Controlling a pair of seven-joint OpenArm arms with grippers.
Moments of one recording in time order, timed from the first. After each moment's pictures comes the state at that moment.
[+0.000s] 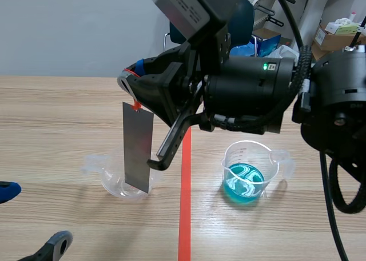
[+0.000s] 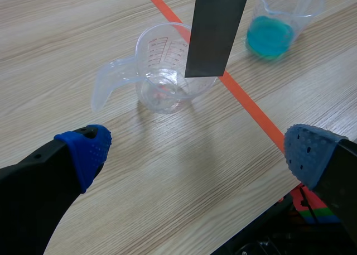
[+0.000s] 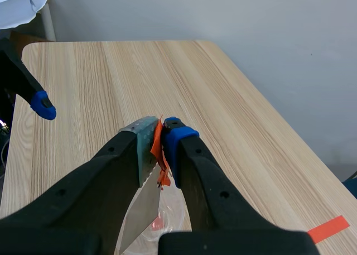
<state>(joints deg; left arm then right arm) 62.8 -32.4 -12.5 119.3 -18.4 -24.4 -9.7 -0.2 24.8 -27.1 113.2 16.4 34.3 -8.3</state>
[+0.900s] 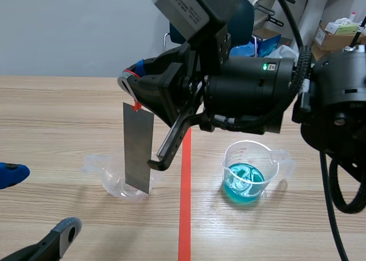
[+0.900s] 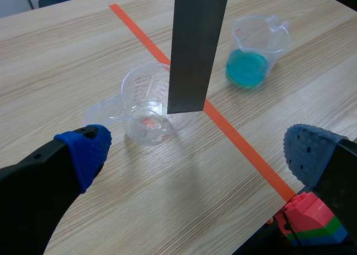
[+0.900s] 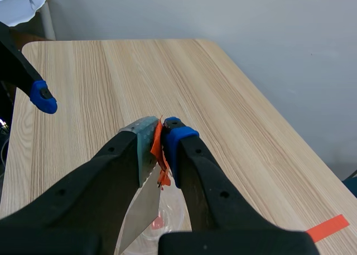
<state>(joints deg) 63.4 -32.4 -12.5 123.0 -18.4 -26.0 -12.3 -0.2 24.8 -27.1 113.2 16.4 34.3 -8.6</state>
